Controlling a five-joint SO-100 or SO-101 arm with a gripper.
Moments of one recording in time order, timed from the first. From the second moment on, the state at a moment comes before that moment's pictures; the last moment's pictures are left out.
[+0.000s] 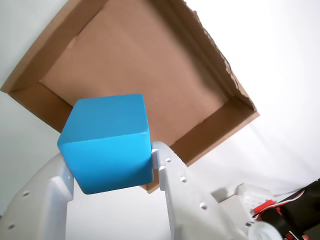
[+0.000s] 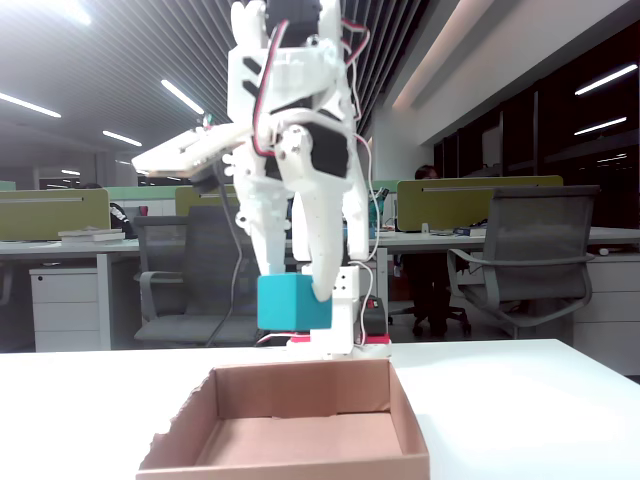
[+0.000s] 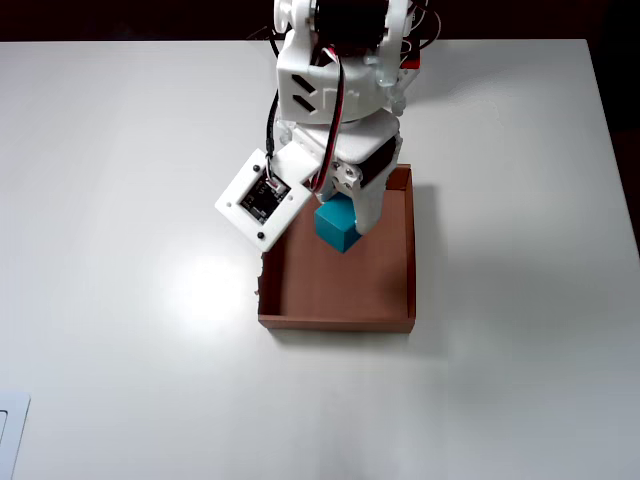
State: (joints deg) arm 8.3 89.4 75.6 82.5 -26.5
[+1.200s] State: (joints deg) arm 10.1 85.7 106.1 56.2 -26.5
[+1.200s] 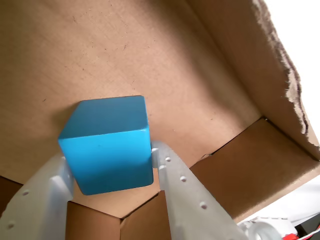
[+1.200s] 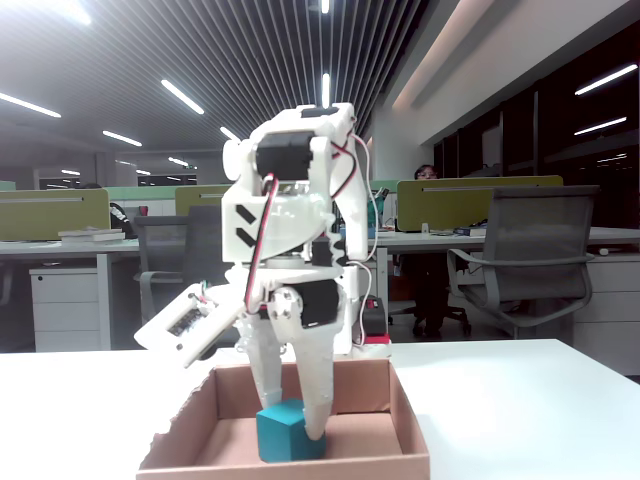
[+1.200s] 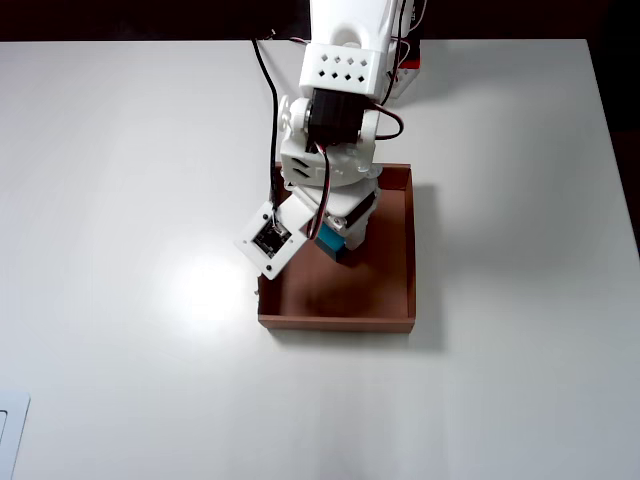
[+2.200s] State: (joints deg) arm 9.6 85.5 105.9 57.2 -26.5
